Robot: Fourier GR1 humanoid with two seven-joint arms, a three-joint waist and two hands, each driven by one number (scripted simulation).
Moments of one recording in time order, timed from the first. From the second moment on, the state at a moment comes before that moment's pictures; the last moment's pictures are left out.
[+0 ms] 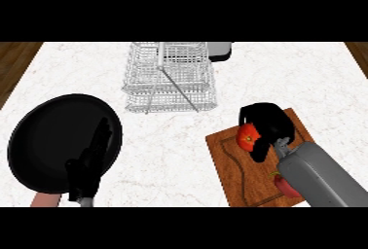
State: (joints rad) left arm 0.06 0.15 -0.21 -1.50 0.04 0.28 0.01; right arm -0.49 -0.43 0.55 -1.34 0.63 0.21 0.50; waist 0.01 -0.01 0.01
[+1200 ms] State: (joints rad) left arm 0.06 0.16 -0.18 -1.50 0.04 0.27 0.04; right arm -0.85 -0.48 0.09 -1.84 0.32 0.32 0.80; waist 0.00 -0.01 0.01
